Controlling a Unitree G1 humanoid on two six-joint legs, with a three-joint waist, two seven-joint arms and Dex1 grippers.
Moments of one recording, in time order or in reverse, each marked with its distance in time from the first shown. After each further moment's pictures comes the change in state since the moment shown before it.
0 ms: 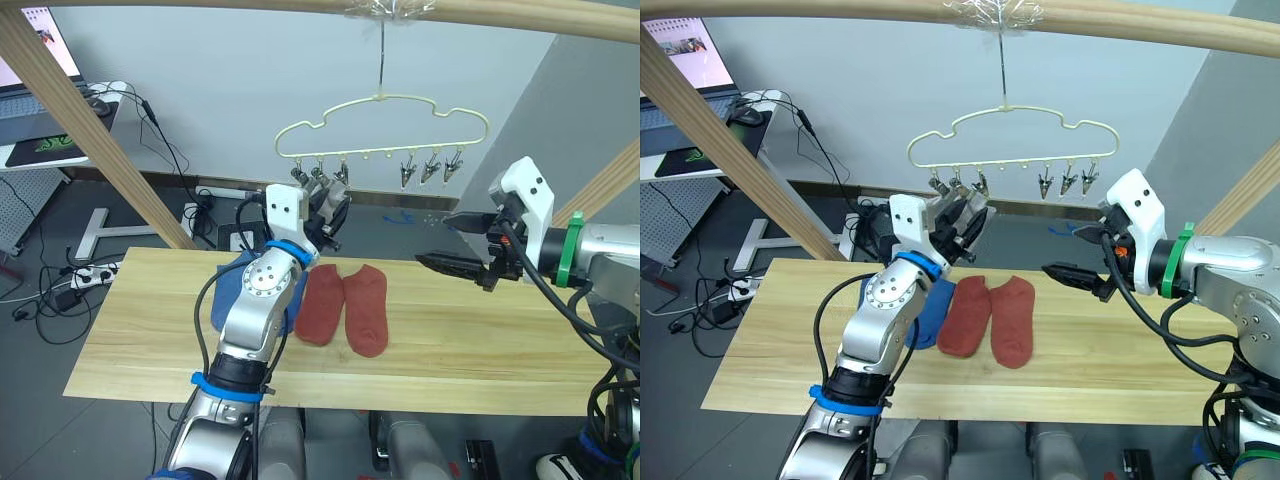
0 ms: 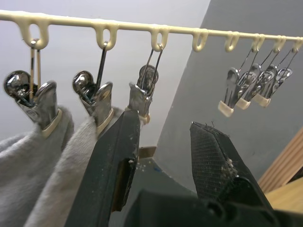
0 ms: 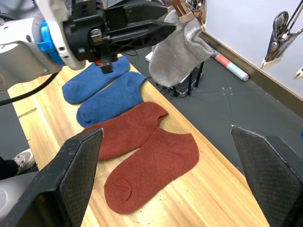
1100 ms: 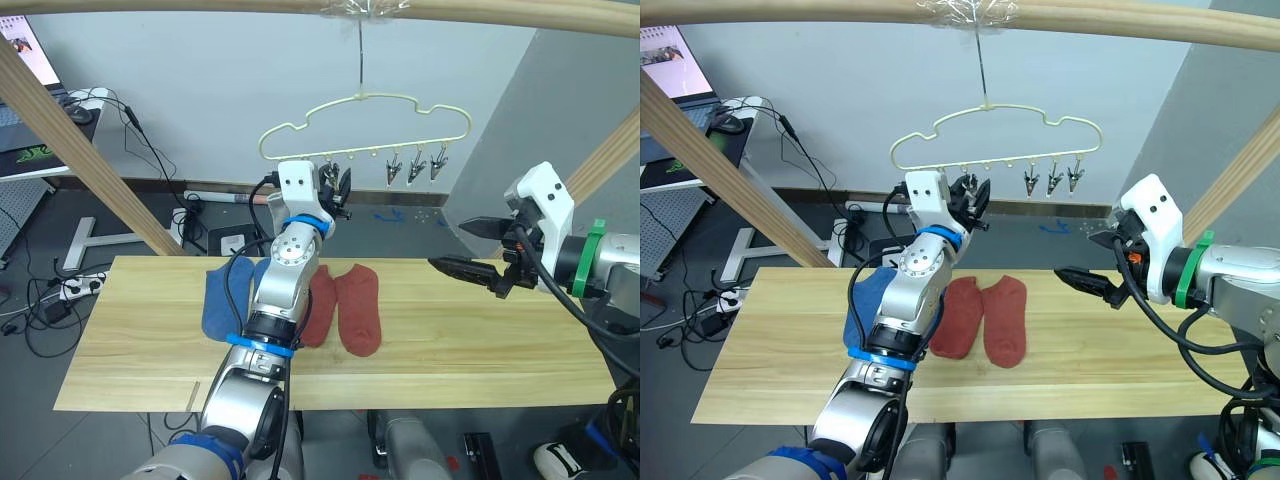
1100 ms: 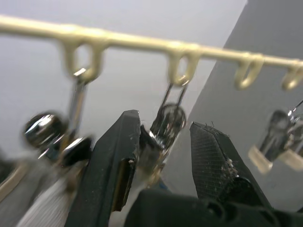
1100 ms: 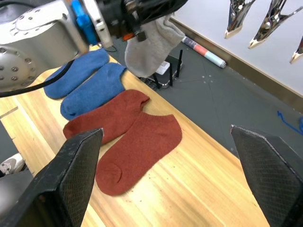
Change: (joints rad) left arm -0.238 -0.136 0.078 0.397 0.050 -0.175 0.136; right arm 0.051 -0.060 -0.087 -0.040 0.183 0.055 -0.151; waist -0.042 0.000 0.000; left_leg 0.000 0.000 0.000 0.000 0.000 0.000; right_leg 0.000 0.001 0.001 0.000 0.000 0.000
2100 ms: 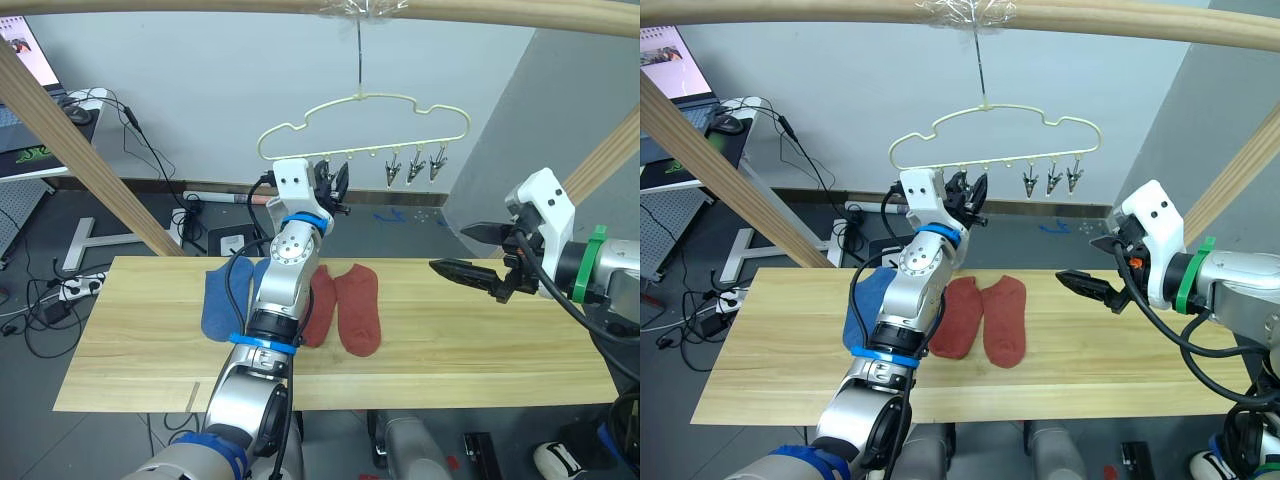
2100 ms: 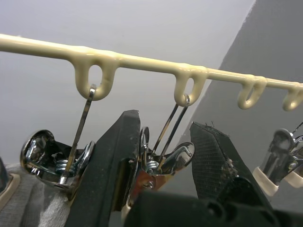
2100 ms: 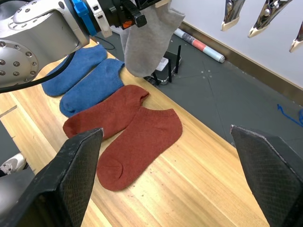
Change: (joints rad) left arm 0.002 -0.010 0.041 0.020 -0.012 -0.039 -0.013; right arm 0.024 -0.011 -0.013 -0.001 0.076 0.001 -0.077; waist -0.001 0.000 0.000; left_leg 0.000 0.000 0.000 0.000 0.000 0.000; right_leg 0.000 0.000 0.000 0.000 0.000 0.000
